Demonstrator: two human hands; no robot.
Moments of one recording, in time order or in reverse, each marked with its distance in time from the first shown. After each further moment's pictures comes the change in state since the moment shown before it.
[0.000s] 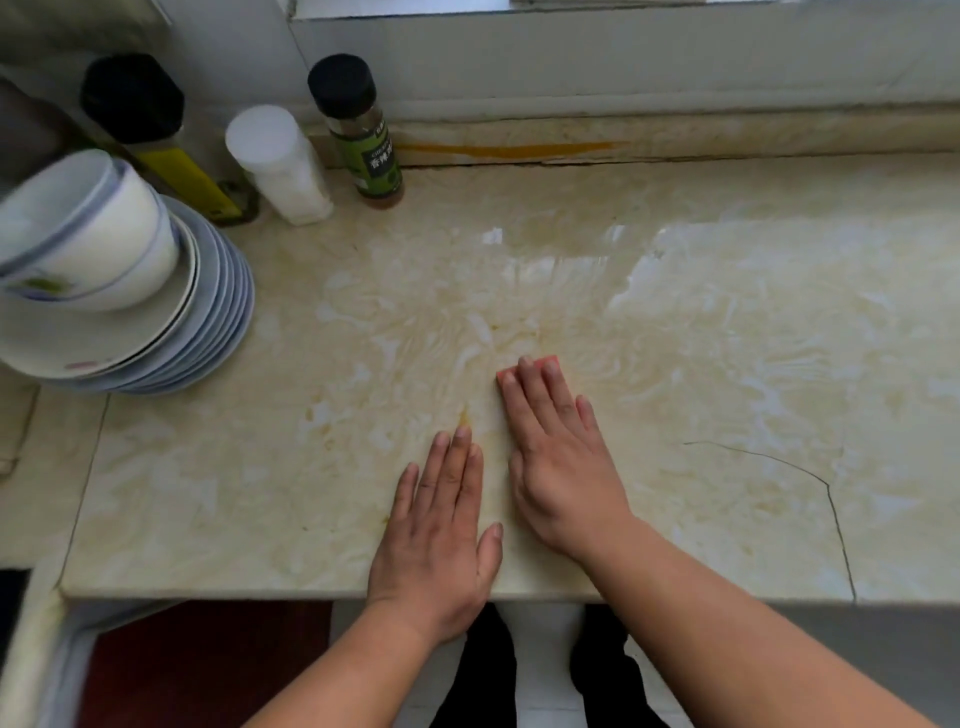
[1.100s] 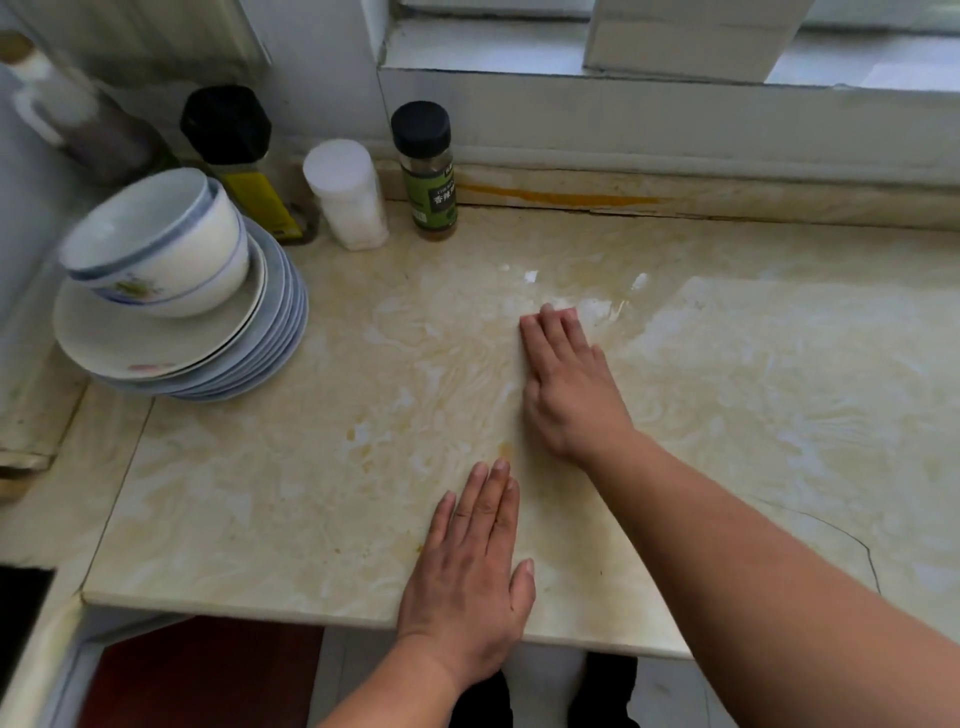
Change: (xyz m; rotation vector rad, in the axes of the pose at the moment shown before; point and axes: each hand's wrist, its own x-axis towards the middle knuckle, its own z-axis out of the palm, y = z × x) left_hand -0.002 -0.002 -0.008 -0.080 0.029 -0.001; right_hand 0.110 -0.007 -0.024 -0.047 0.041 0.018
